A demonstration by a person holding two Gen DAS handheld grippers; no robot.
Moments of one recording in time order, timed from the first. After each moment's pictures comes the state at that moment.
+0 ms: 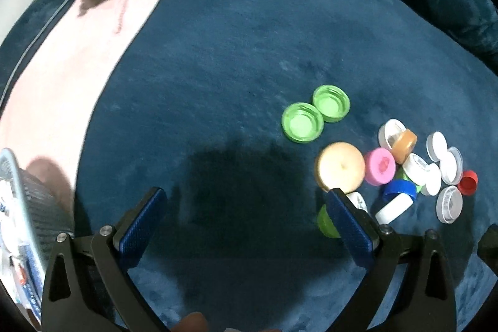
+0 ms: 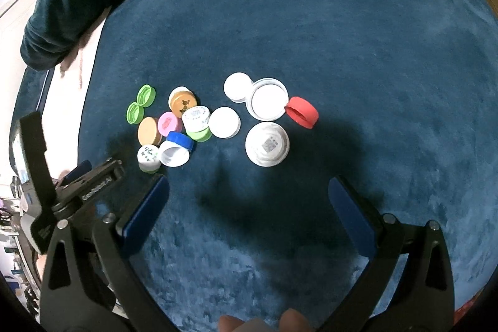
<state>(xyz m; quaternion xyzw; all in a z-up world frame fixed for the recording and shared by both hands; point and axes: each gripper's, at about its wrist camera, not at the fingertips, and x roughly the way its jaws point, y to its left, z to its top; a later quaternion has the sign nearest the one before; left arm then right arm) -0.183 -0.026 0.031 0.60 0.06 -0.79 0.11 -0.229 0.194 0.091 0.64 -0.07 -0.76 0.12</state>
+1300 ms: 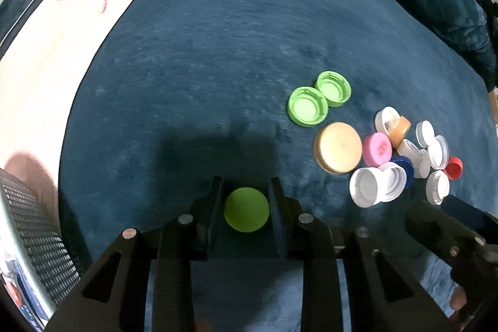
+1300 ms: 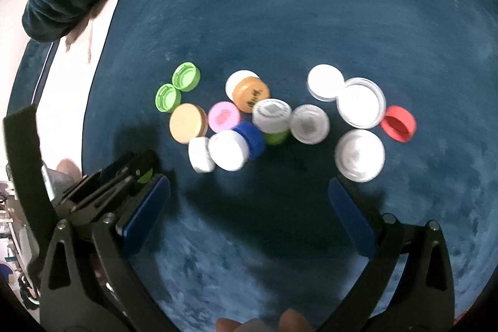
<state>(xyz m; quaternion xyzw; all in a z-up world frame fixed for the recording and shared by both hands) -0.160 -0.050 0.031 0.61 0.11 -0.78 0.05 -0.237 0.110 0.068 0.66 -0.04 -0.74 0.15</state>
